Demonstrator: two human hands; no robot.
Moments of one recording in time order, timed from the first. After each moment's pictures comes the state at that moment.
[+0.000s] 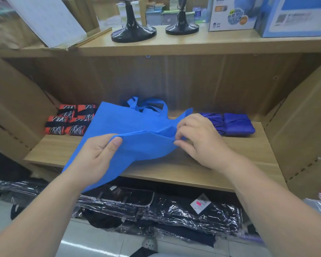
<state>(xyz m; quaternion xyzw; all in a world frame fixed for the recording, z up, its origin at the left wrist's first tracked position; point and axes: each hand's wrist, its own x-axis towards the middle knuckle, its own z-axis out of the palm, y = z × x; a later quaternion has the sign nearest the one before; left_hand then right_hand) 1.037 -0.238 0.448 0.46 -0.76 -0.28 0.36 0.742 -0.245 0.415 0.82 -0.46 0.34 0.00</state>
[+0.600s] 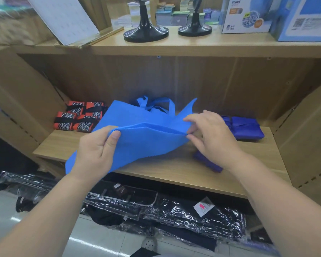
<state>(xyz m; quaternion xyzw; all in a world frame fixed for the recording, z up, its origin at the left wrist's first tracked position) 1.048 -0.242 0.437 0.47 -0.75 -0.10 0.45 0.736 -0.256 0.417 0.81 -0.47 0.36 0.03</state>
